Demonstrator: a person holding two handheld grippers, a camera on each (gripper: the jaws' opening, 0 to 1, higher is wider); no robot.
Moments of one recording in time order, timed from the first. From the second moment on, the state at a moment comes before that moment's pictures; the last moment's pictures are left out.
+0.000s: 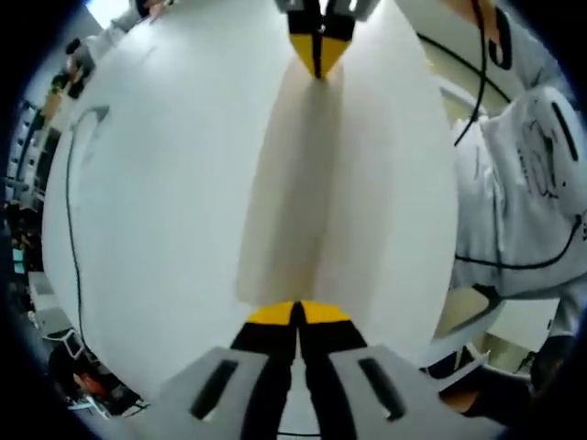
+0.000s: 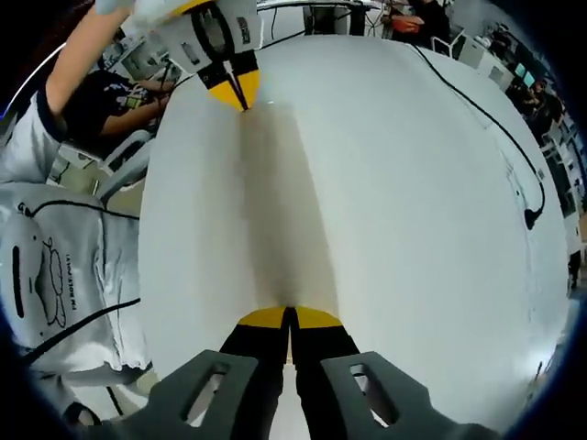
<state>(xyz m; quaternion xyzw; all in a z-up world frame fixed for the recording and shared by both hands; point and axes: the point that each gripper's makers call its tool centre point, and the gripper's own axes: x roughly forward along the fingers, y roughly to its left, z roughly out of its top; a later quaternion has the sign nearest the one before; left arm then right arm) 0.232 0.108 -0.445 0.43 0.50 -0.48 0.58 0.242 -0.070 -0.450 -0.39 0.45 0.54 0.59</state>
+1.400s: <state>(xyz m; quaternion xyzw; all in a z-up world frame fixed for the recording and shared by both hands) 0.234 0.102 -0.447 0.35 0.49 -0.56 0.57 0.238 0.100 -0.445 -0.18 0.31 0.71 0.60</state>
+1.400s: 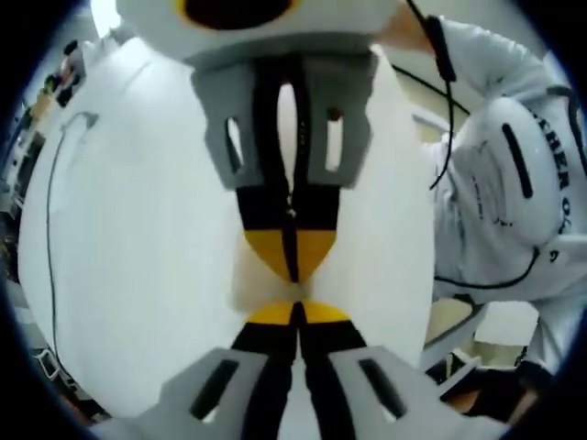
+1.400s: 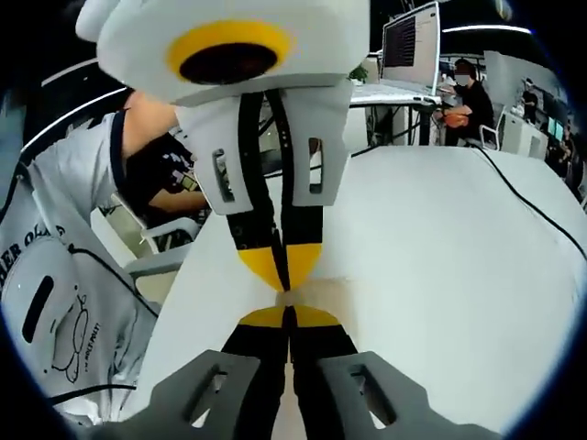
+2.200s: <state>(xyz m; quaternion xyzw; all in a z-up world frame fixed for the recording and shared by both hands) 0.227 0.096 -0.450 0.29 0.54 -0.55 0.56 0.230 0.099 -0.443 -0.09 0.36 0.70 0.61</state>
